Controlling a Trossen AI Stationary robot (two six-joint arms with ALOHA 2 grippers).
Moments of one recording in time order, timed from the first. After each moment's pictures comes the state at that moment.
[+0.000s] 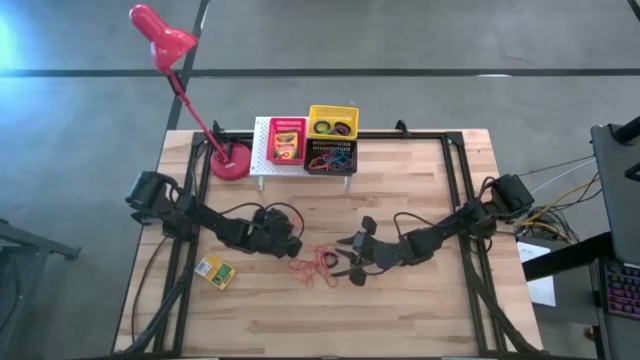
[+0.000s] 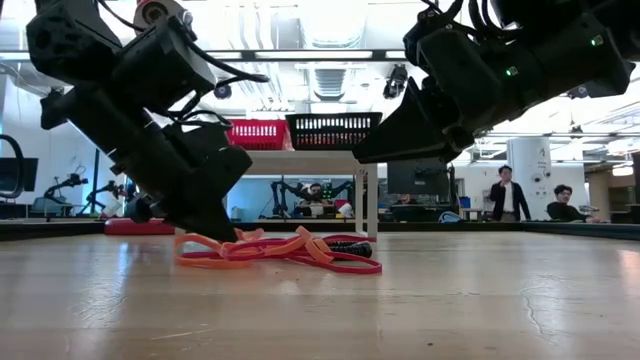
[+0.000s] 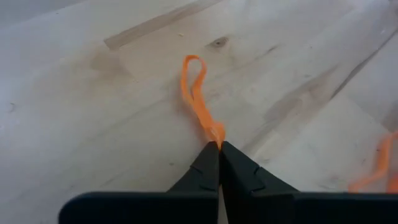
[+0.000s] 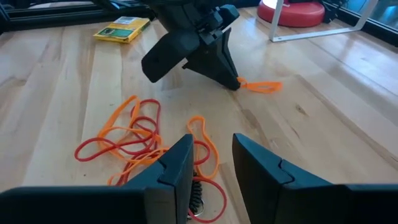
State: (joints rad) left arm -0.26 1.73 0.59 0.12 -0.63 -0.97; right arm 0.37 1.74 0.68 0.58 0.58 0.34
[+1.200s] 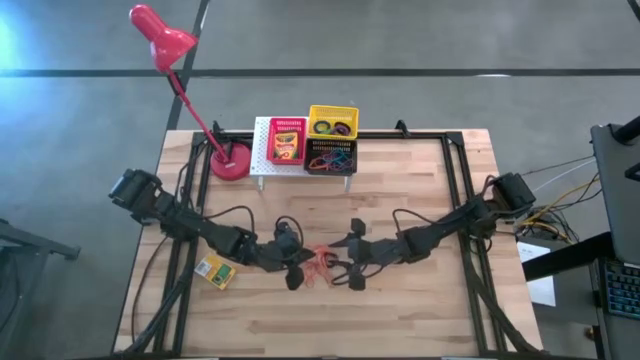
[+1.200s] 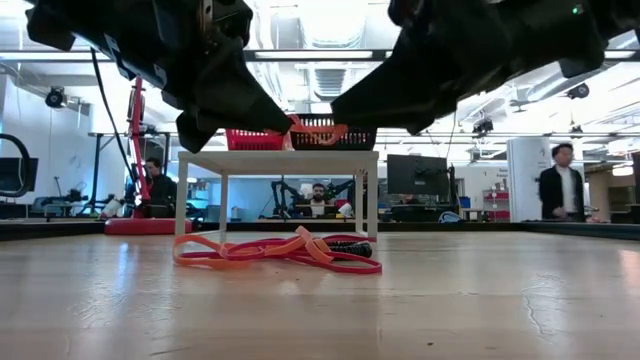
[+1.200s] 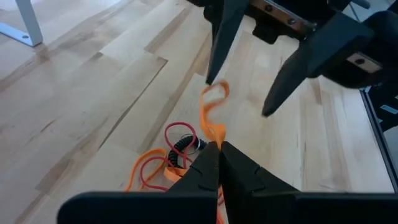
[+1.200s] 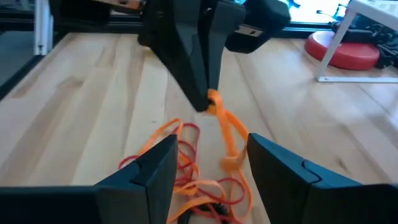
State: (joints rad) left arm -0.40 1.60 0.74 0.27 -0.44 -0.62; right arm 0.35 1.73 0.76 0.58 0.40 0.15
